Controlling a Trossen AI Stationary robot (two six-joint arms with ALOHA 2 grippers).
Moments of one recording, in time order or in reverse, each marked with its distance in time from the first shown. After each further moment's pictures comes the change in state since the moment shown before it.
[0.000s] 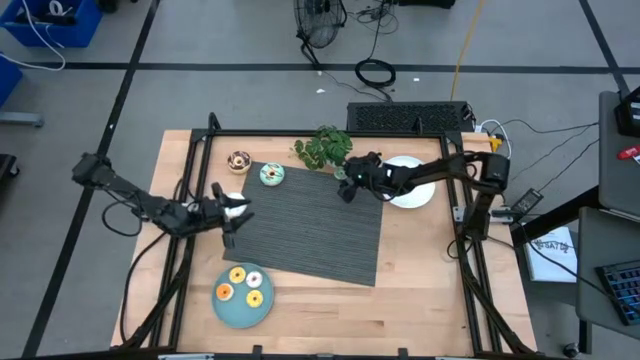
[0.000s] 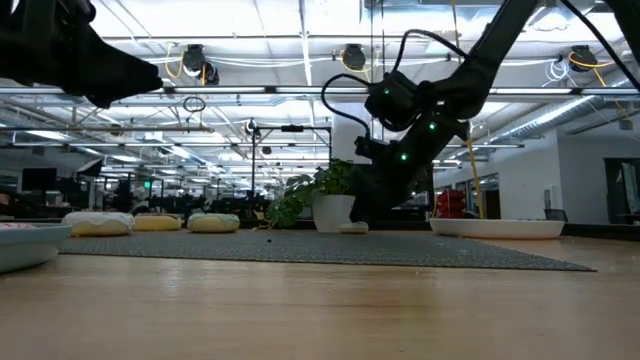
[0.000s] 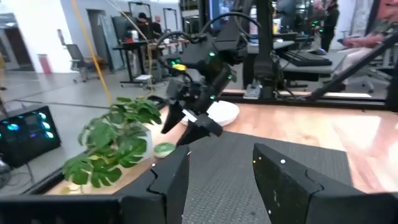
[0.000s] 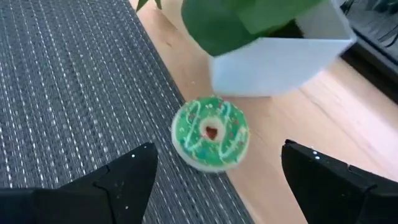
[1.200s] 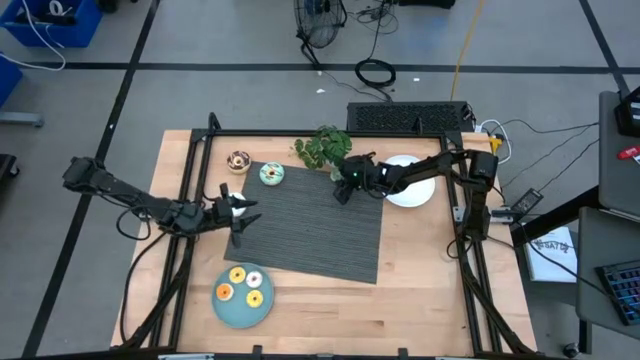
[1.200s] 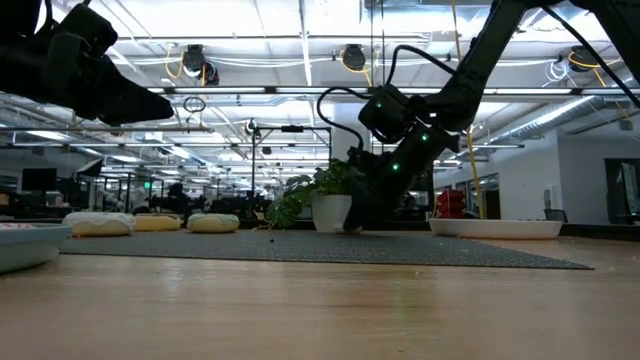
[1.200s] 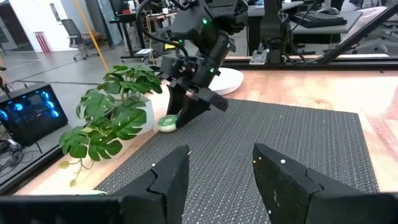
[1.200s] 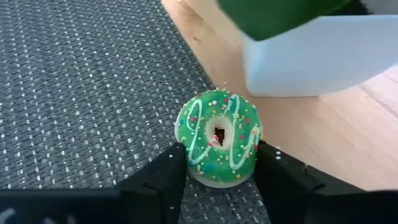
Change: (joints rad) left arm 0.124 0.133 0.002 -0.017 0.117 -0.054; right arm -0.025 0.092 0.040 0.054 -0.139 0.038
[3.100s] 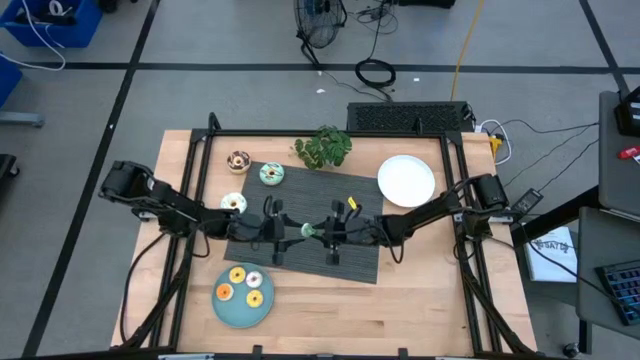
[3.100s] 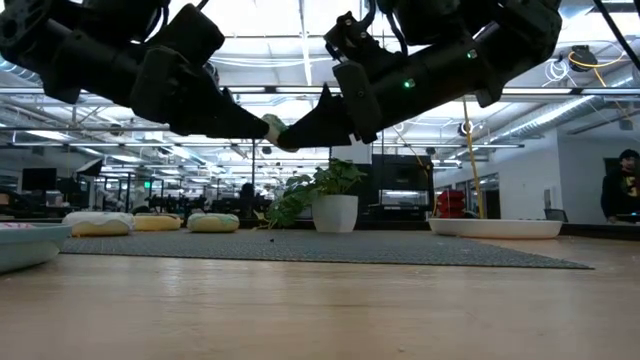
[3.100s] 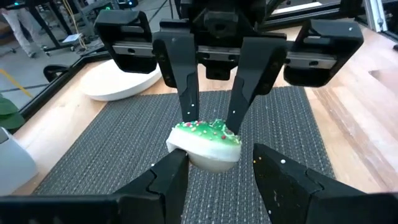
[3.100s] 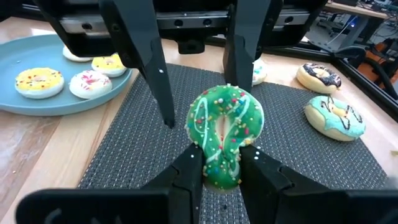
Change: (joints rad) left arm 0.128 0.904 0.362 0.409 0.378 0.123; right arm 0.537 -0.040 -0.001 0.383 0.132 -0.260
